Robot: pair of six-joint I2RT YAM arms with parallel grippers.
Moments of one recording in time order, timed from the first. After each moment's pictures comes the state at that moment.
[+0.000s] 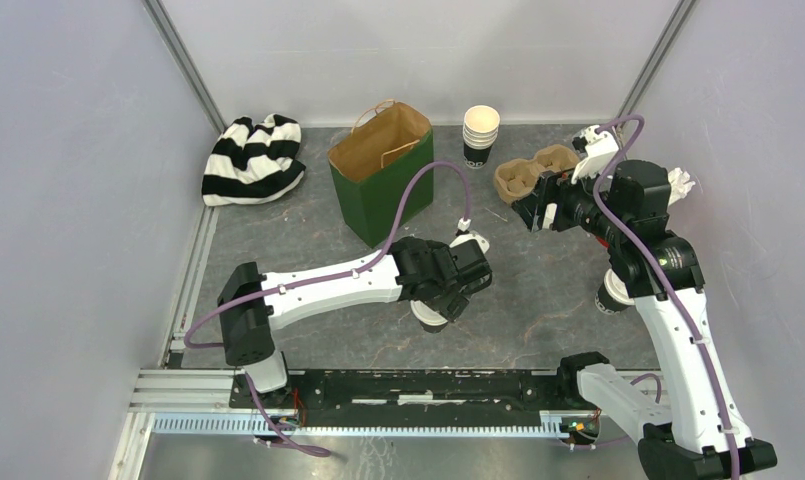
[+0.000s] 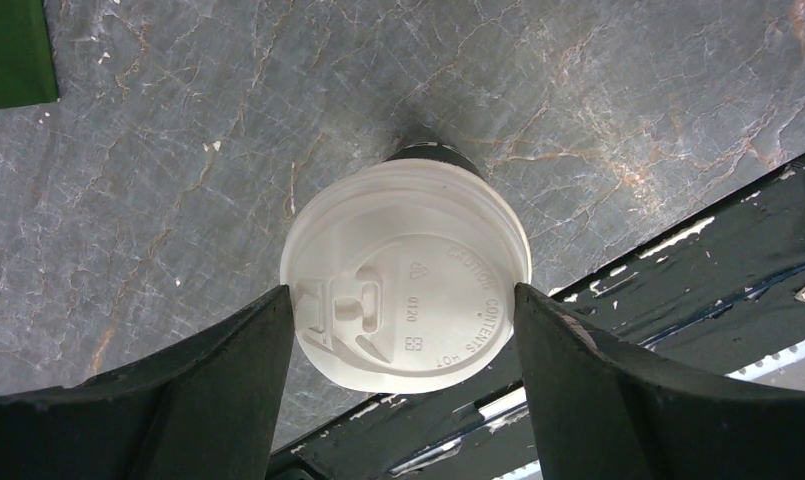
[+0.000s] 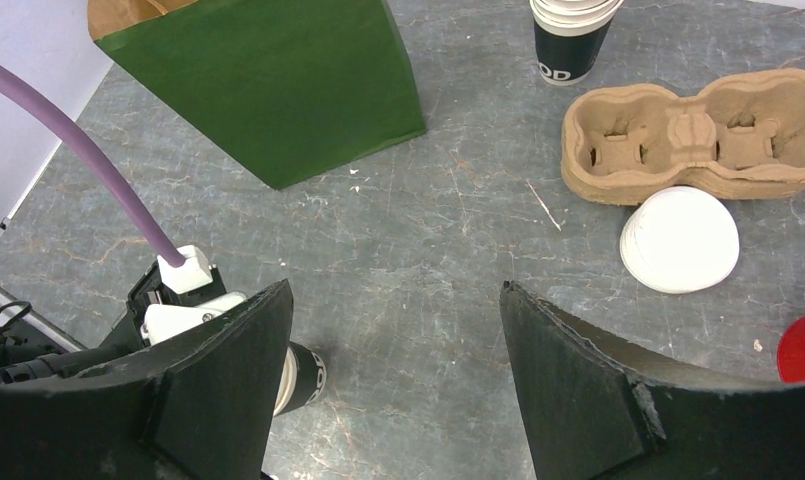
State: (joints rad) left arm -1.23 1.71 1.52 -0.99 -0.34 -0.48; right arm 0.19 0.92 1.25 -0.69 -0.33 0.12
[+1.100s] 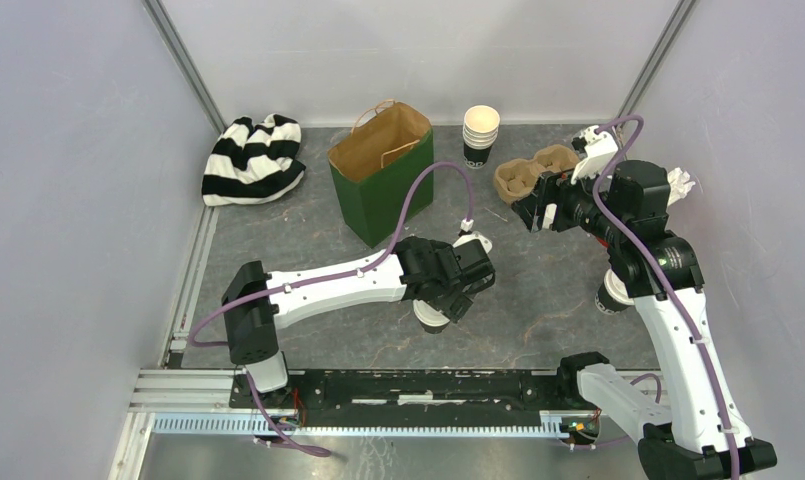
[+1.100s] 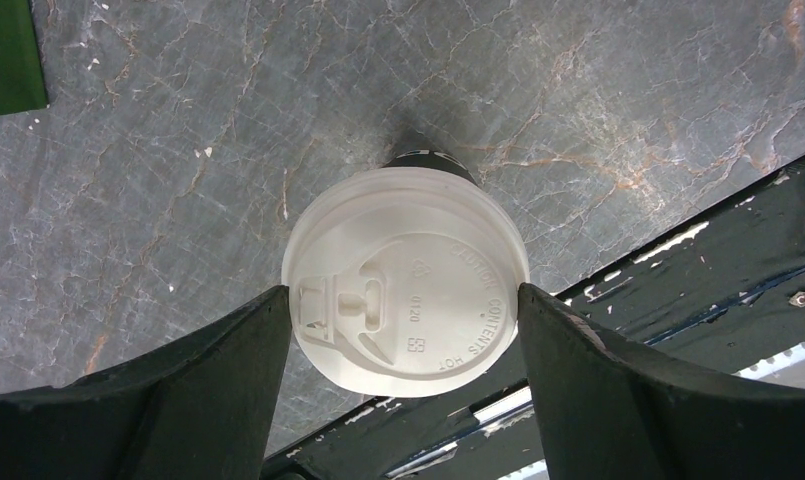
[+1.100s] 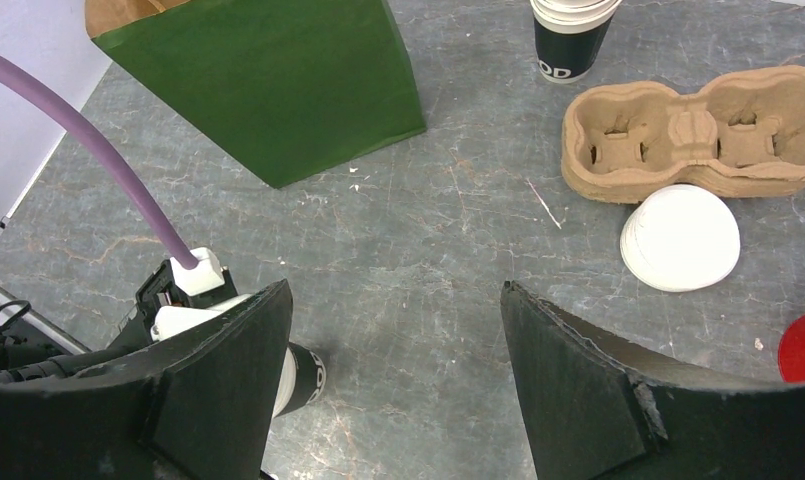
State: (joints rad) left arm -1.23 1.73 1.53 -0.98 -0.33 -0.48; right arm 0.19 0.92 1.24 -0.69 -0.33 0.12
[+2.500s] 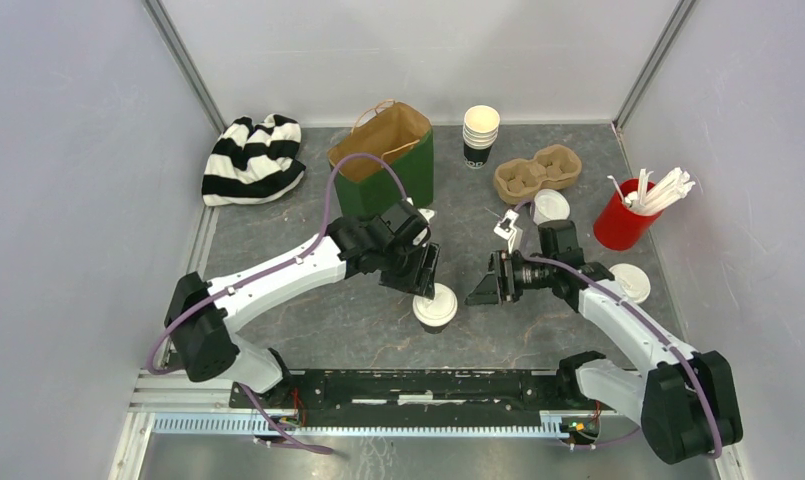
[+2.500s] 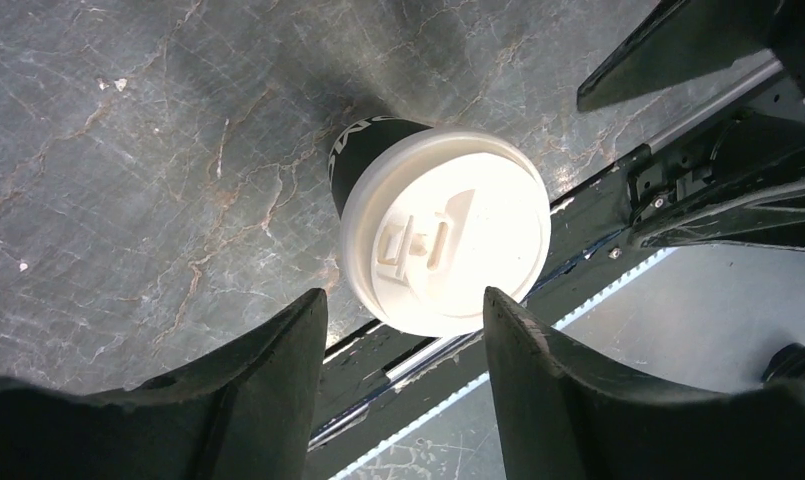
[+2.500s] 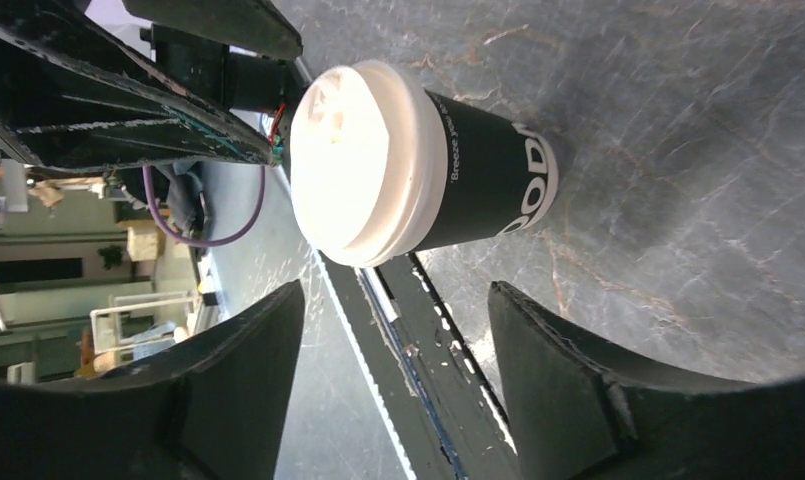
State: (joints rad) left arm -0.94 1.47 1.25 -0.81 0.11 -0.58; right arm 0.27 1.06 0.57 -0.34 -0.99 0.29
